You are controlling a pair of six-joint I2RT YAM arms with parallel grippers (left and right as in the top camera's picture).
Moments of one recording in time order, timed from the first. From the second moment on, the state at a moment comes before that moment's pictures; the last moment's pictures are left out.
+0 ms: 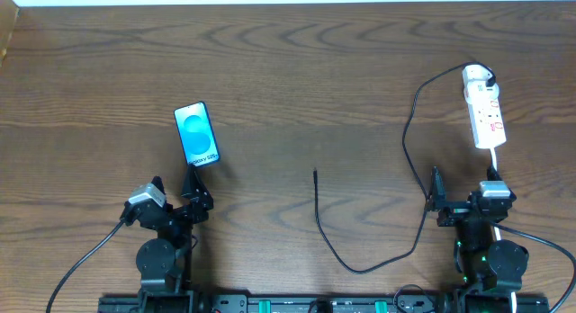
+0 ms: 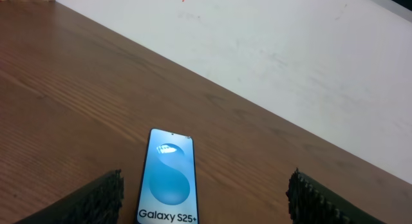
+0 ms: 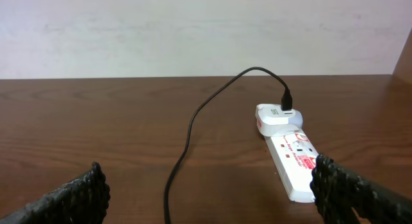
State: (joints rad) left arm 0.00 0.01 0.02 -0.11 -0.11 -0.45; right arm -0.07 0.01 0.01 -0.06 -0.09 0.01
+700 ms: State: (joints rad) left arm 0.00 0.13 0.14 -0.22 -0.11 -0.36; right arm -0.07 0.01 0.01 -0.06 -0.09 0.01
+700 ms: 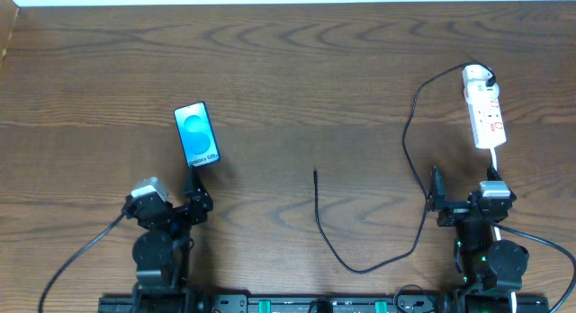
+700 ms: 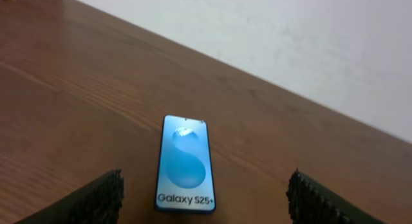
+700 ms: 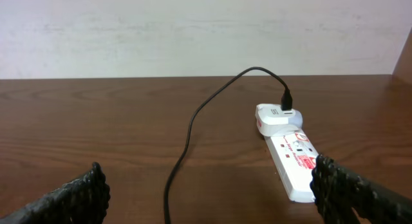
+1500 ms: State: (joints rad) left arm 0.00 1.17 1.23 -0.86 -0.10 -0.23; right arm -0.07 0.01 0.01 -0.06 -0.09 0.00
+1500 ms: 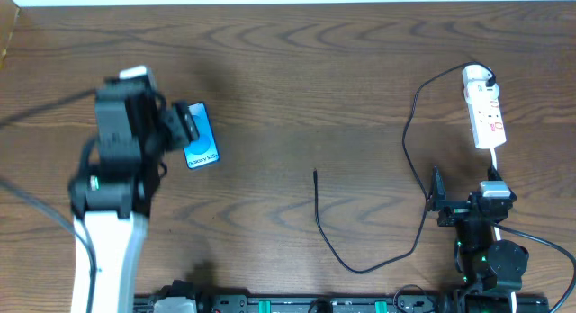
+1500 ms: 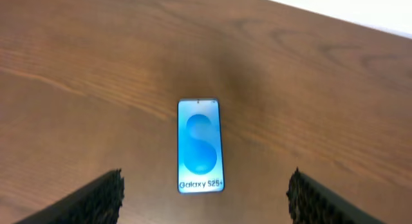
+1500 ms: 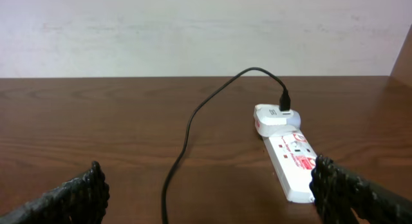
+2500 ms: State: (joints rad) left arm 0.08 1.91 1.69 -1.24 0.00 -0.22; right arm -0.07 0.01 0.01 -0.06 -0.09 0.00
